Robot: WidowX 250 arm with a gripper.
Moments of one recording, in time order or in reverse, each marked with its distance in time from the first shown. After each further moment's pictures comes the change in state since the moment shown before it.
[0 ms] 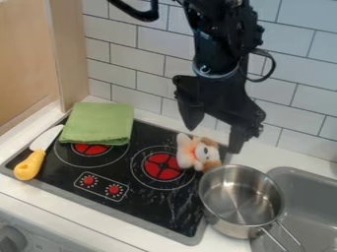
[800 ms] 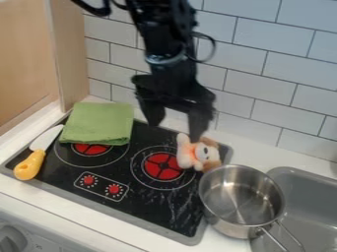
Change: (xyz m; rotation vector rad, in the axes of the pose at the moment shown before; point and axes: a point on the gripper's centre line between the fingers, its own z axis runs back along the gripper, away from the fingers) arm -0.016 0.055 -0.005 -0.112 0.087 0.196
